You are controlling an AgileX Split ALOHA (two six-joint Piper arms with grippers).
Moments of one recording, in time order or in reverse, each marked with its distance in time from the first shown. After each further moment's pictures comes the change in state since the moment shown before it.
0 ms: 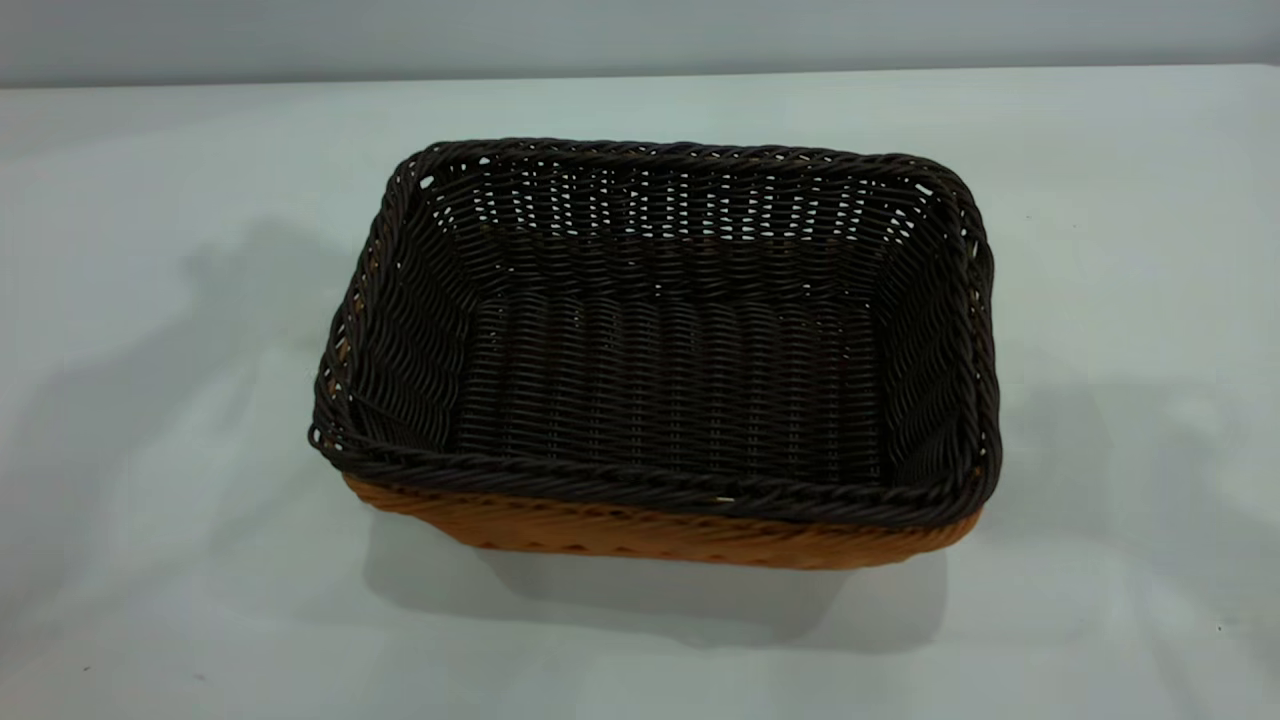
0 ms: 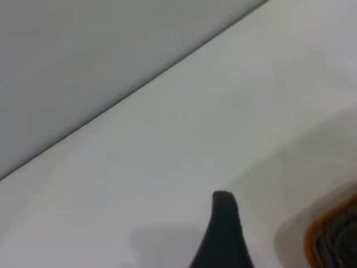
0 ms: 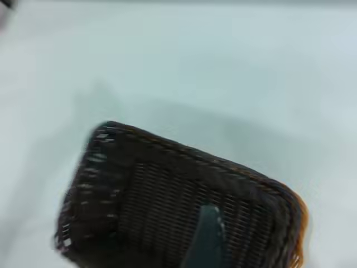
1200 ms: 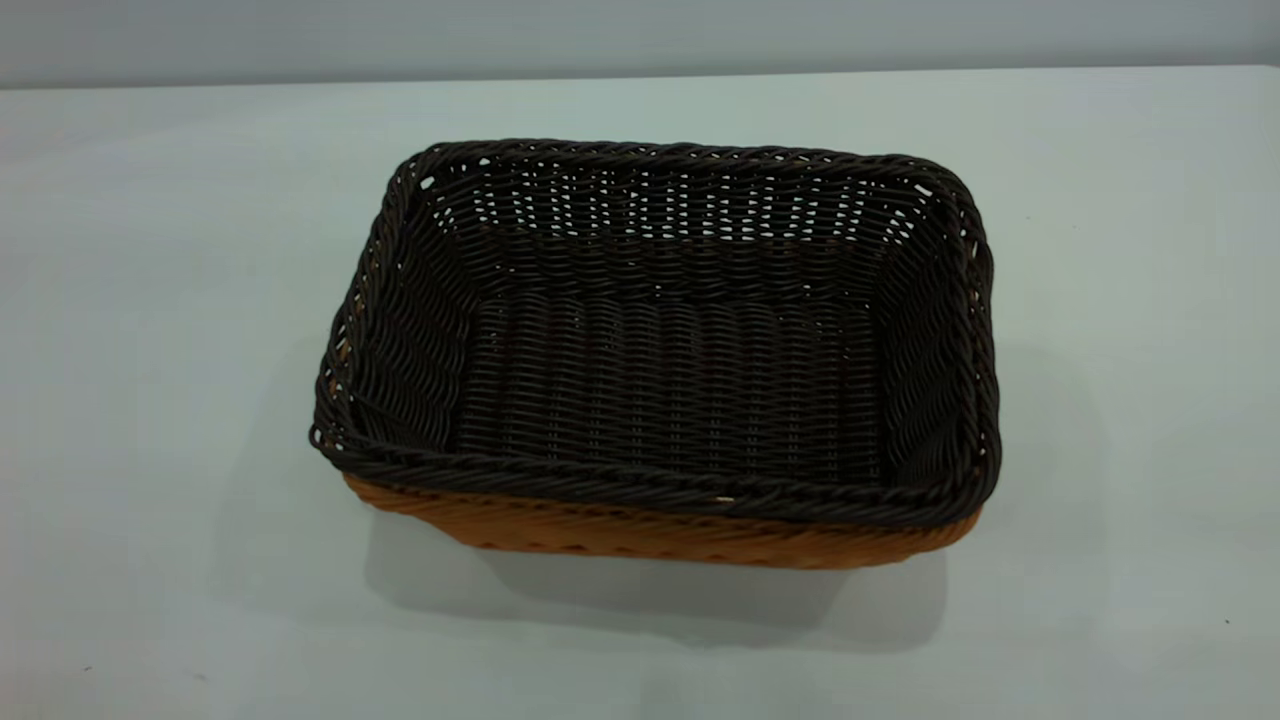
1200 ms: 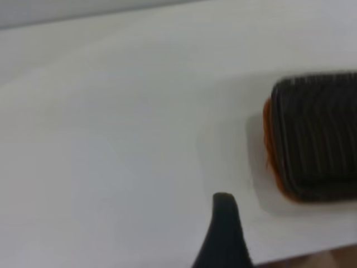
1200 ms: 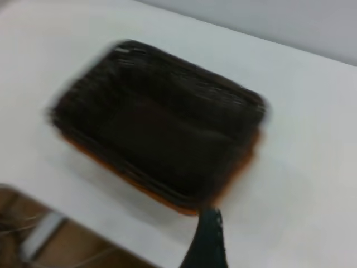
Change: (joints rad) left arm 0.000 -0.993 0.464 0.305 0.418 -0.590; right arm 0.000 -1.135 0.423 -0.297 0.375 0.113
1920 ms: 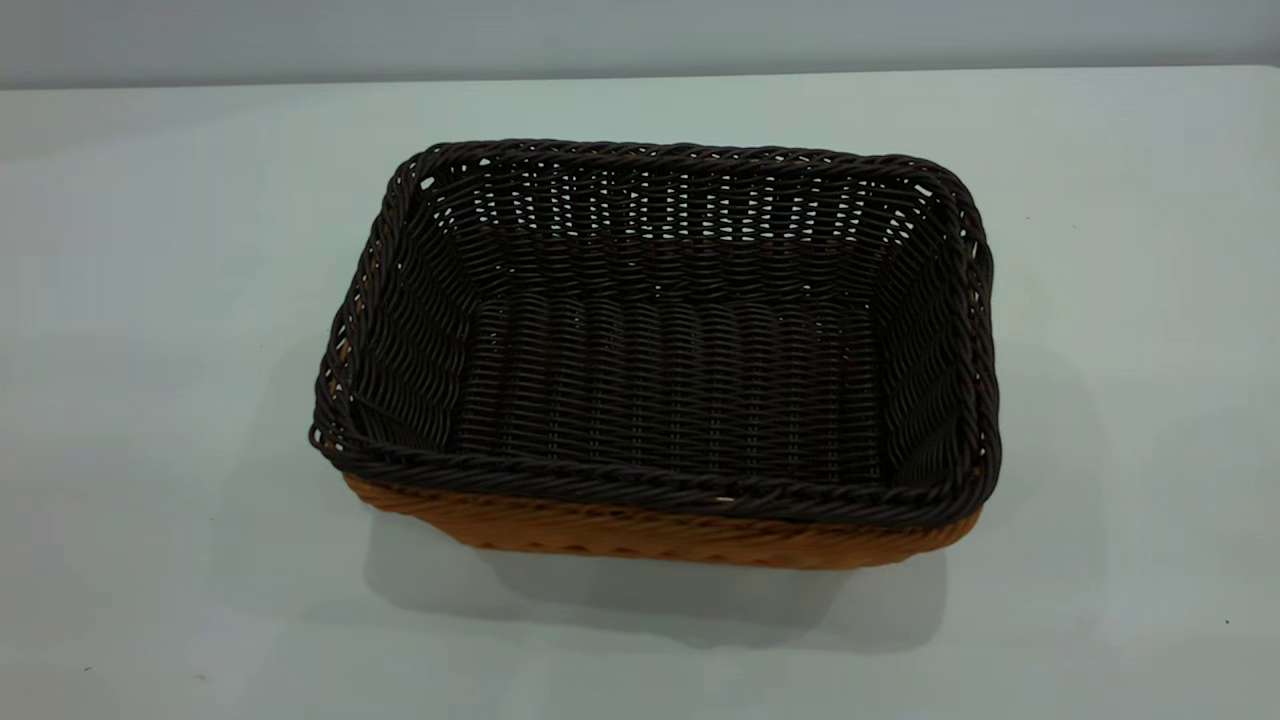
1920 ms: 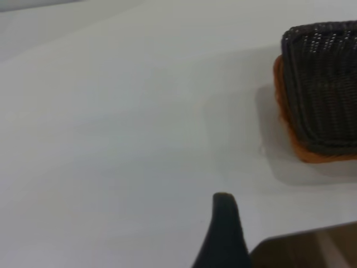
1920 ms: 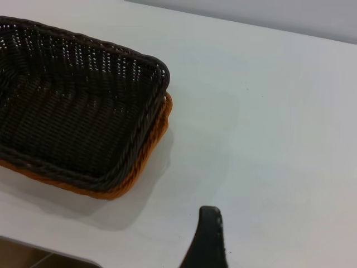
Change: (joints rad) left arm 0.000 -0.549 0.413 0.032 0.001 -0.004; right arm 0.000 -0.101 0.099 -0.237 -0.017 0.174
